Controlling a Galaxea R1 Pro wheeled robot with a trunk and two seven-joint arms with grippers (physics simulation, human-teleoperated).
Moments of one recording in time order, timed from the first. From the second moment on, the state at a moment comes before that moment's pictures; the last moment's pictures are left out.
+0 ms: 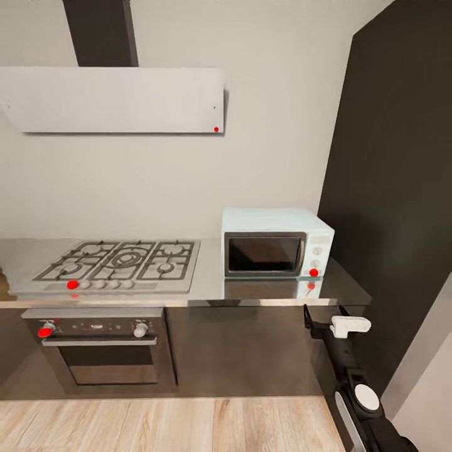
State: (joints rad) left arm -0.01 0.00 0.02 -0.06 0.00 0.01 0.12; right arm -0.20 -0.06 -0.01 -1.34 0.00 -0.21 -0.08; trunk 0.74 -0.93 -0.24
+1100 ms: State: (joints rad) left arm -0.01 -0.01 0.02 -0.06 0.00 -0.01 0.11; right arm -0.20 -0.06 -0.01 -1.34 0.00 -0.19 -0.08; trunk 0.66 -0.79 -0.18
